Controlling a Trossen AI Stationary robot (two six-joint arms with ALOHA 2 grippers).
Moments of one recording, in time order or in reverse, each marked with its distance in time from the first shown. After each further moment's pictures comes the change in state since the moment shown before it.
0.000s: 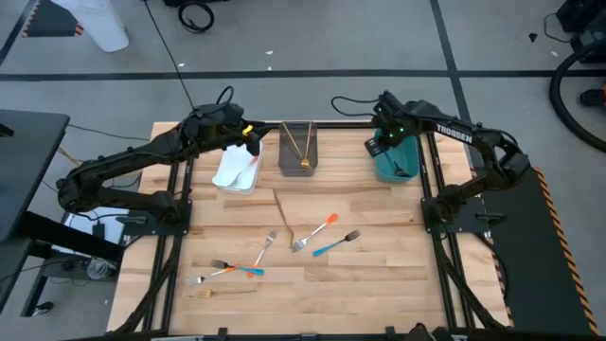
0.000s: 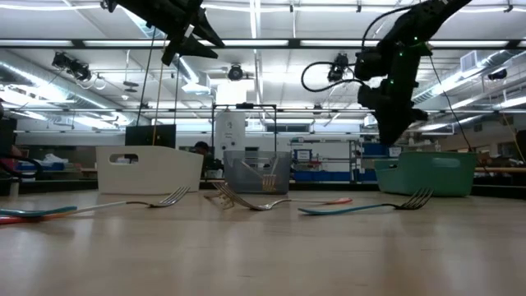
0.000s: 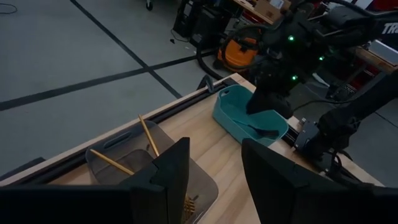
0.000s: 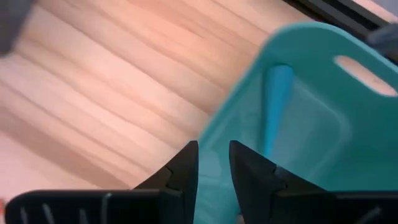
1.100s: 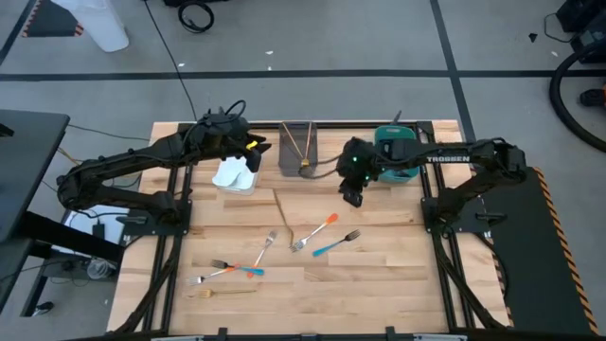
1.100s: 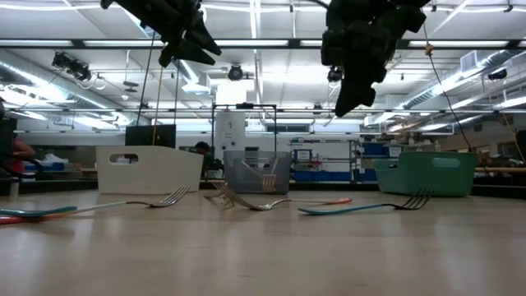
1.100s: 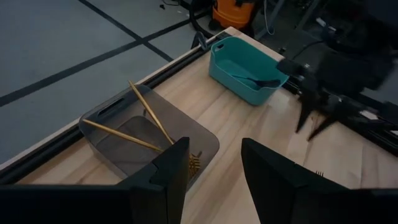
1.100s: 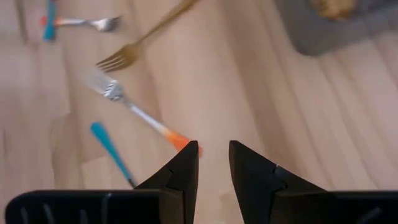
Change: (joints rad) left arm -0.080 0.000 0.000 -0.138 0.003 0.104; right arm 0.605 0.000 0.001 0.256 -0.163 -0.055
